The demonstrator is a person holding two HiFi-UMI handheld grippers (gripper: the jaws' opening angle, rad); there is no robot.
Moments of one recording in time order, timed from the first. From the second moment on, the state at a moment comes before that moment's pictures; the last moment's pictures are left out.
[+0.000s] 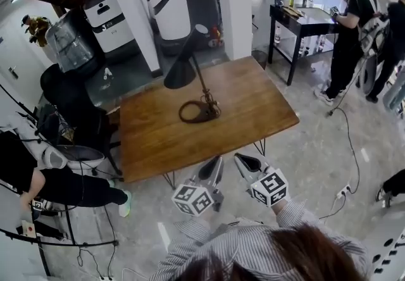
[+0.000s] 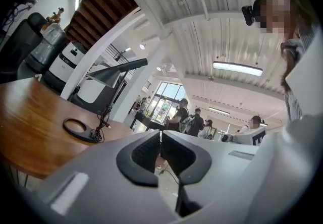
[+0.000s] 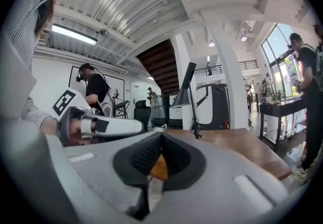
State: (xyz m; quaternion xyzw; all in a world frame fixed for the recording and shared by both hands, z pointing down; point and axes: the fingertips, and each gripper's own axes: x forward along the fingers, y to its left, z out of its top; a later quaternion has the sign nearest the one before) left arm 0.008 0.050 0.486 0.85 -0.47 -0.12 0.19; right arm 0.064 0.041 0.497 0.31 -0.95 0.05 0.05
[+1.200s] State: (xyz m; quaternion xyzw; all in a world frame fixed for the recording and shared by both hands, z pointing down) left arm -0.133 -0.218 0.477 0.82 -0.44 -0.26 0.25; right arm -0.060 -0.253 0.512 0.37 -0.92 -0.02 0.12
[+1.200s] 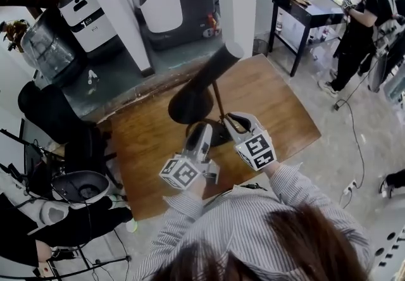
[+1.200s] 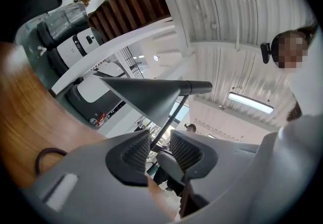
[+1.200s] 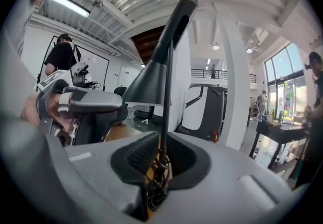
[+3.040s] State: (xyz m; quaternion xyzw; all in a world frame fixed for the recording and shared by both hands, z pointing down) left arm -0.155 -0.243 0.443 0.82 -0.43 -0.30 0.23; right arm -0.082 -0.273 0.503 0.31 -0.95 0.00 0.09
